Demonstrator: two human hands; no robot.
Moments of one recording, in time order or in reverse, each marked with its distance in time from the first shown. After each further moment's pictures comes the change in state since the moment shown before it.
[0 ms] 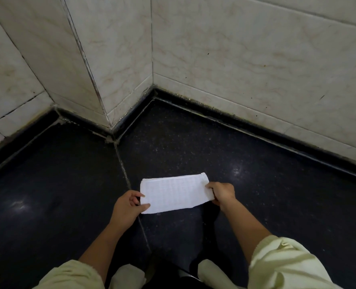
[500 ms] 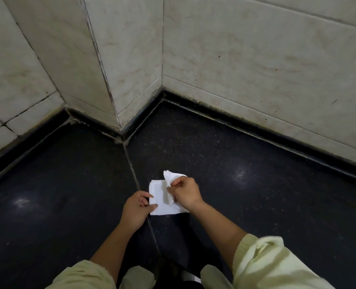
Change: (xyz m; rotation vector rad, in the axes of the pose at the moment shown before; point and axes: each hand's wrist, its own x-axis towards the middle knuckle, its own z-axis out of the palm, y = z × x) left_hand 0.002 -0.001 0.000 -0.036 0.010 -0.004; right_hand -0.048 -0.006 0.102 -0.357 -0.275 -0.415
